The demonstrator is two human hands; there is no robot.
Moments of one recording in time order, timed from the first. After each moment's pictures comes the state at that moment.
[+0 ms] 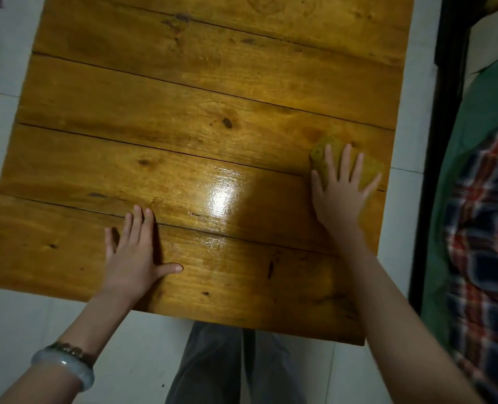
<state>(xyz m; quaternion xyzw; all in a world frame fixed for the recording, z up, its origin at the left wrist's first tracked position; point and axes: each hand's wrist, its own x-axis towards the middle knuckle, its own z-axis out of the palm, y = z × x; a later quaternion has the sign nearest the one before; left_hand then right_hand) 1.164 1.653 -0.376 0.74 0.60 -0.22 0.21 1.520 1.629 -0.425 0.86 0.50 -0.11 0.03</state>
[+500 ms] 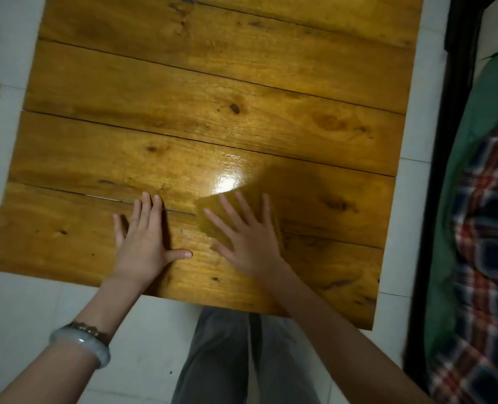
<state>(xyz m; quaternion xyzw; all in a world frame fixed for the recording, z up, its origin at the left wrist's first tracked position) 1.163 1.651 -0.377 0.74 0.61 -0.20 0.22 1.358 1.584 -0.431 0.64 0.76 -0.12 -0.01</state>
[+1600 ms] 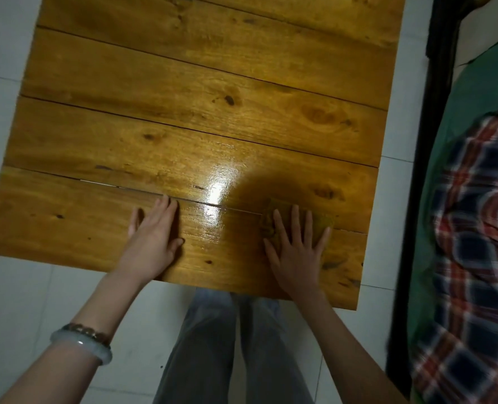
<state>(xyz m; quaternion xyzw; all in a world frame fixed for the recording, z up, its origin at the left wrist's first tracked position) 1.167 1.626 -0.364 0.78 0.54 -0.14 0.28 1.405 1.497 -0.415 0.81 0.56 -0.17 0.05</state>
